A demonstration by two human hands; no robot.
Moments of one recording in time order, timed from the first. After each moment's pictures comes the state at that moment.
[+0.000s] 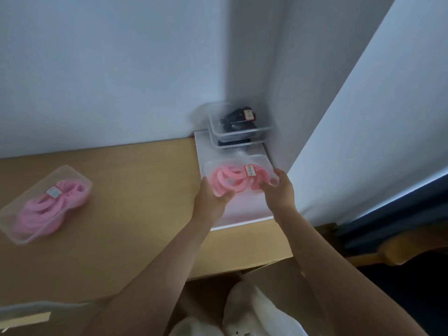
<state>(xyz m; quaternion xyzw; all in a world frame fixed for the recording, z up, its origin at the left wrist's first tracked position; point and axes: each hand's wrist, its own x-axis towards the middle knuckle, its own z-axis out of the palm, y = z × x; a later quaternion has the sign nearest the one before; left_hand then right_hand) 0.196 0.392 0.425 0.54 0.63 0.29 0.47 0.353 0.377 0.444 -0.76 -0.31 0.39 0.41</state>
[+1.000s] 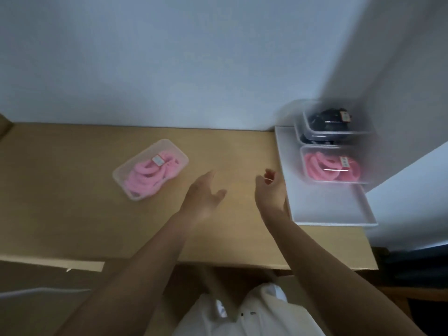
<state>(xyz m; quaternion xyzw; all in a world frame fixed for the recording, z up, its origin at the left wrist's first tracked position) -0.015 0.377 0.435 0.64 0.68 0.18 0.30 0.138 0.385 0.436 -0.73 -0.38 0.38 0.42</state>
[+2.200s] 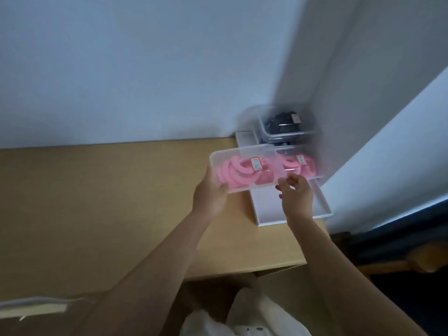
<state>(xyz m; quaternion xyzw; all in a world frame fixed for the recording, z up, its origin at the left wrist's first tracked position) 0.069 0.402 0.437 0.59 0.62 0.33 0.41 0.249 0.368 0.453 -0.75 -0.33 0.31 0.48</state>
